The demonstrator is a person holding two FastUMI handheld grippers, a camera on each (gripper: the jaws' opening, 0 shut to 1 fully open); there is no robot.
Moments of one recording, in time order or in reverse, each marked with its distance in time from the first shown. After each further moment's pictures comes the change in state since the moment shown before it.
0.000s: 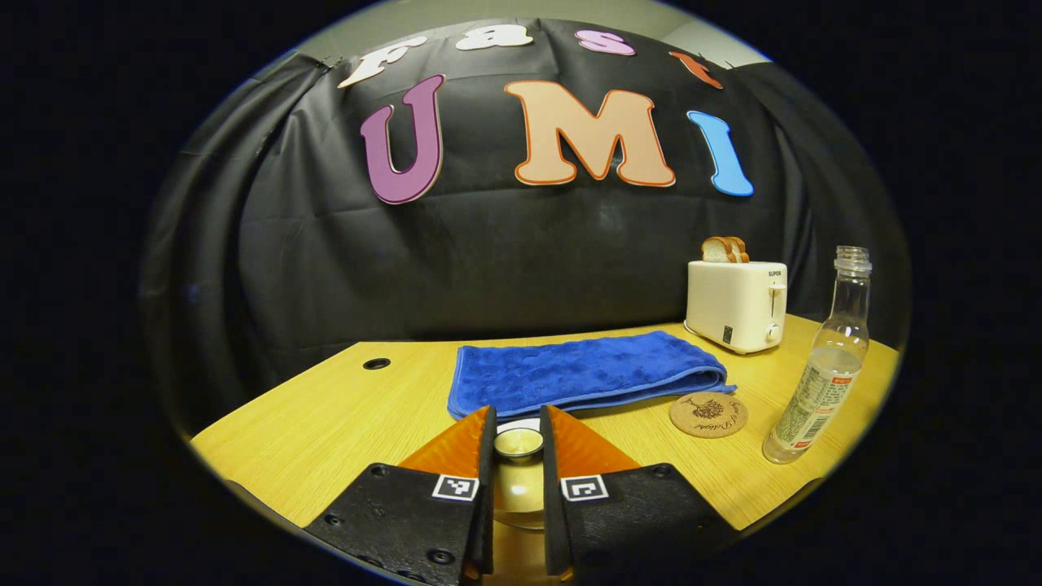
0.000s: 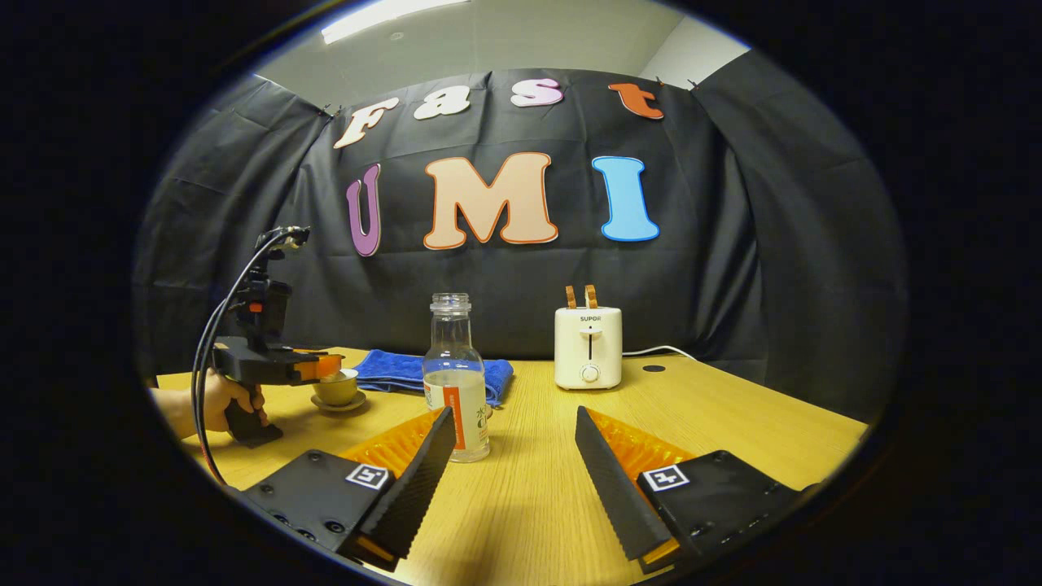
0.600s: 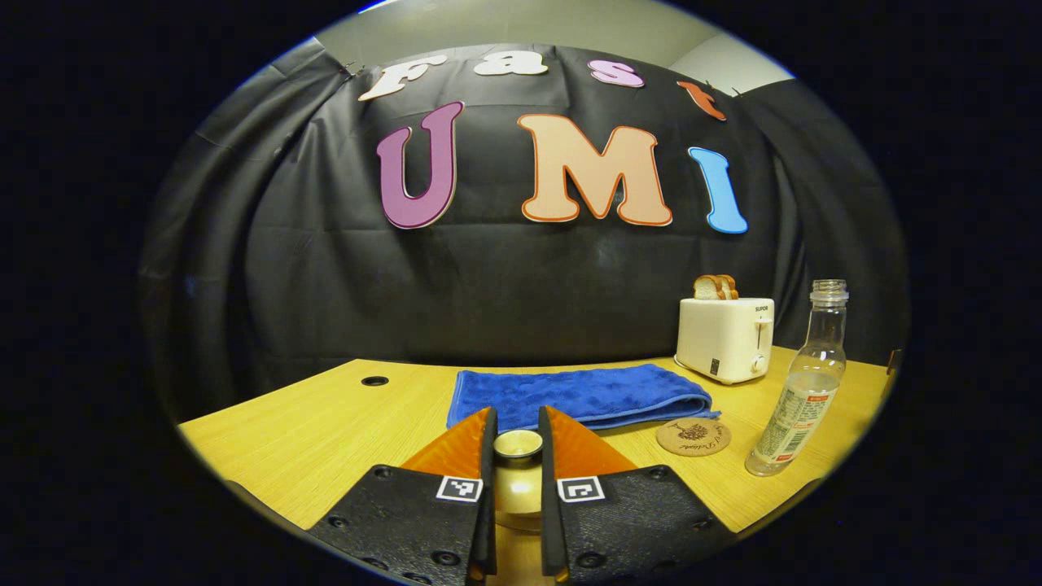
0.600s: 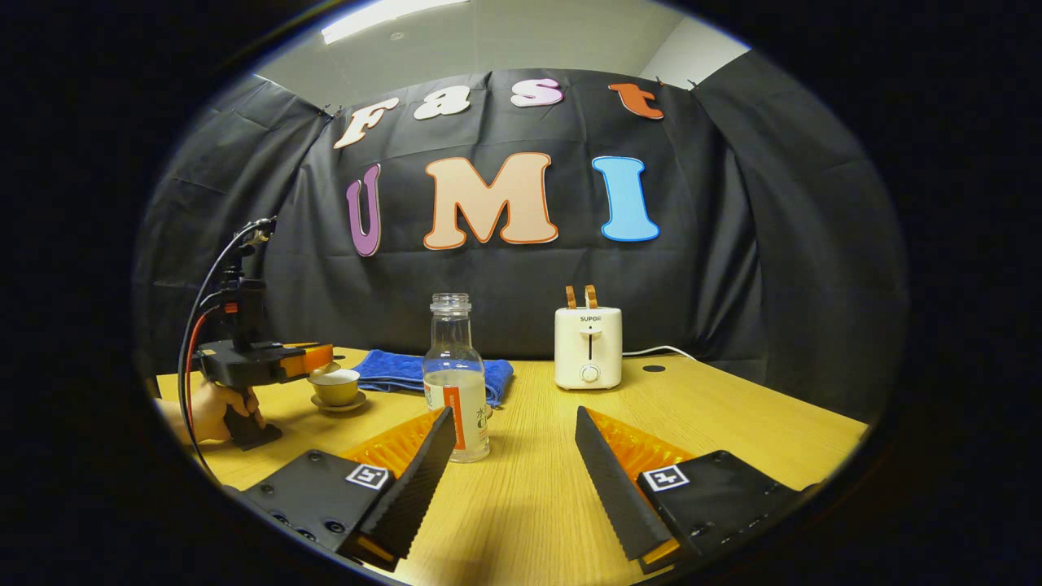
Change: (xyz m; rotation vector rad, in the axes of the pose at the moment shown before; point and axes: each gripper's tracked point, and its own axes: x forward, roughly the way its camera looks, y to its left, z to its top) left arm -0.014 -0.001 0.015 -0.044 -0.122 -0.029; right arm 0.002 -0.001 0.000 -0.001 -0.001 0.001
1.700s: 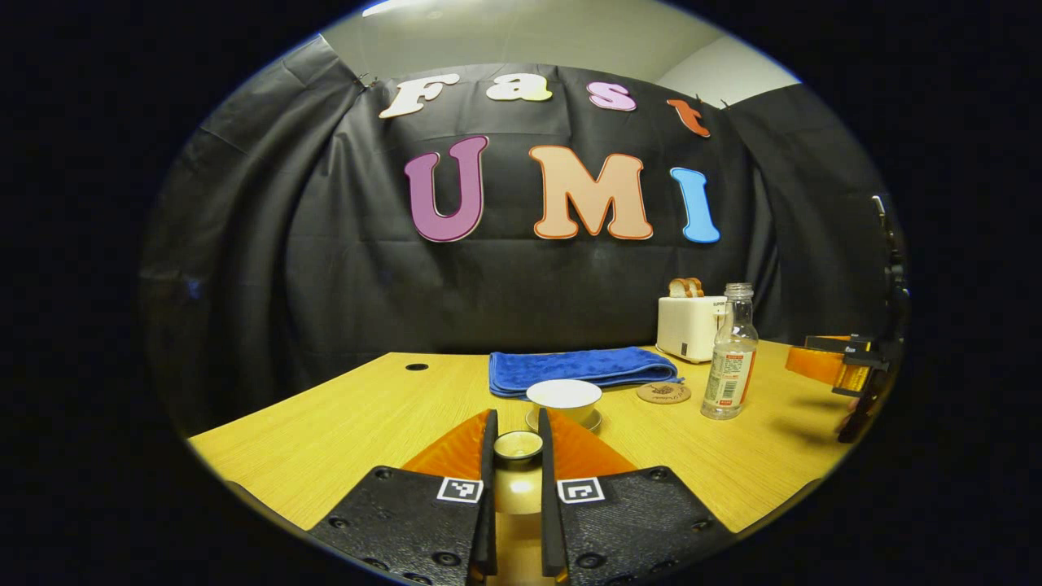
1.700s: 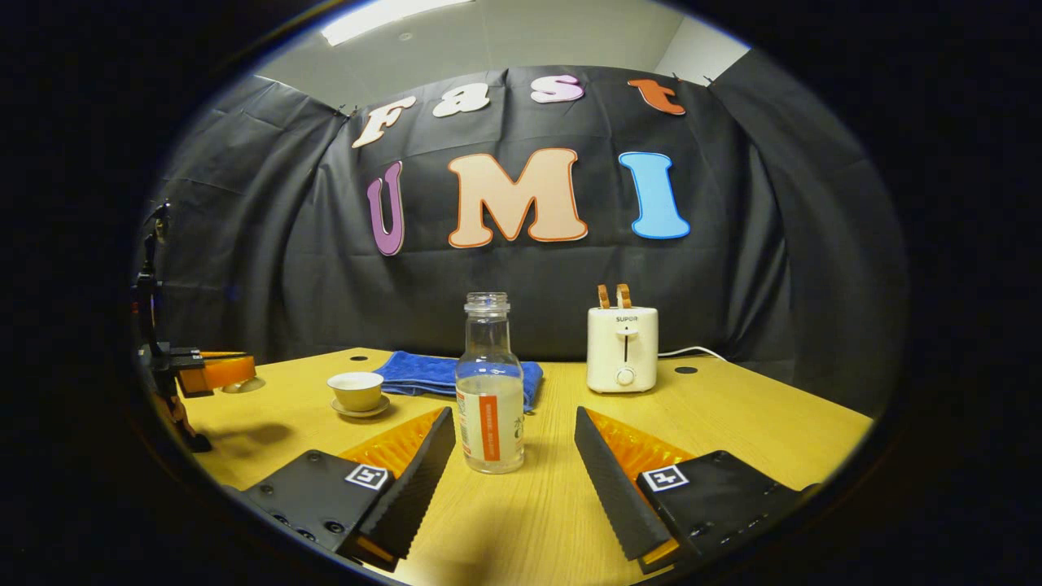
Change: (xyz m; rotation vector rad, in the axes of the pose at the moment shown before) left arm -0.148 0.042 0.003 0.005 -0.012 -0.005; right arm 0.030 0.040 -0.003 0.003 0.004 0.084
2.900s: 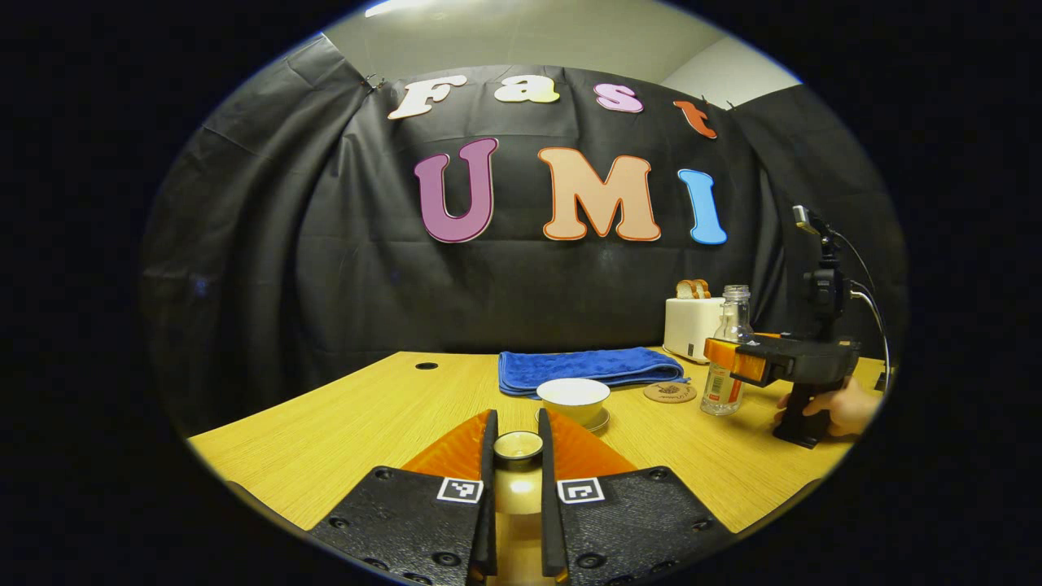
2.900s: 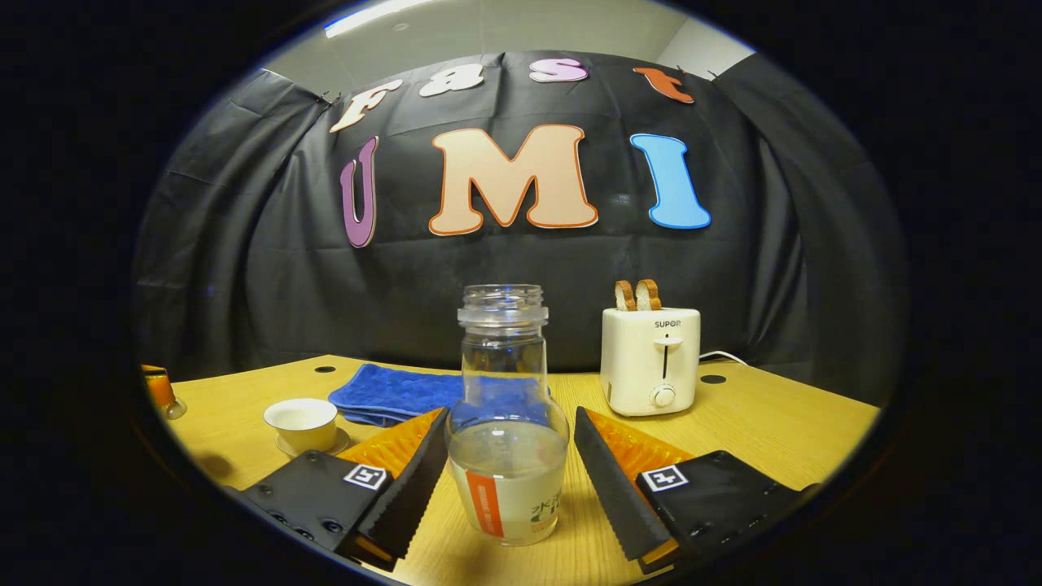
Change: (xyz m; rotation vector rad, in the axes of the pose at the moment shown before) left arm -0.004 0.005 -0.001 0.001 0.005 0.021; right arm 0.121 0.021 -0.005 0.000 0.000 -0.060
